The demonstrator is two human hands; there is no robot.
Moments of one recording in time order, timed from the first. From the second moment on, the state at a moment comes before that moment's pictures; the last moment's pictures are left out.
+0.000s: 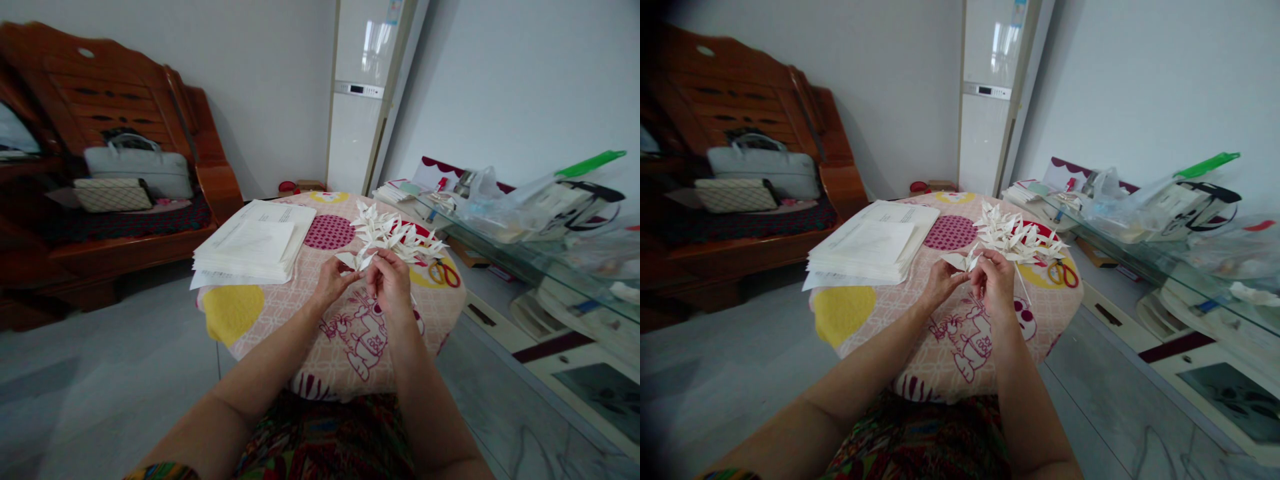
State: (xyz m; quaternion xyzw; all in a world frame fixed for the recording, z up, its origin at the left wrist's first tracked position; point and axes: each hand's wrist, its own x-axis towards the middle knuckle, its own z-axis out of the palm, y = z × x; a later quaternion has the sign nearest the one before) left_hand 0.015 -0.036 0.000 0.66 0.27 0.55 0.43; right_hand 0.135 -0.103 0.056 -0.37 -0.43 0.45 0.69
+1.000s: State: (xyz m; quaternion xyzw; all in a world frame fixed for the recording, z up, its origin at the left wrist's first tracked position) left_hand 0.016 -0.038 -0.002 0.67 0.26 0.52 0.46; right_hand 0.132 -0.106 0.055 -0.37 -0.40 0.44 0.72
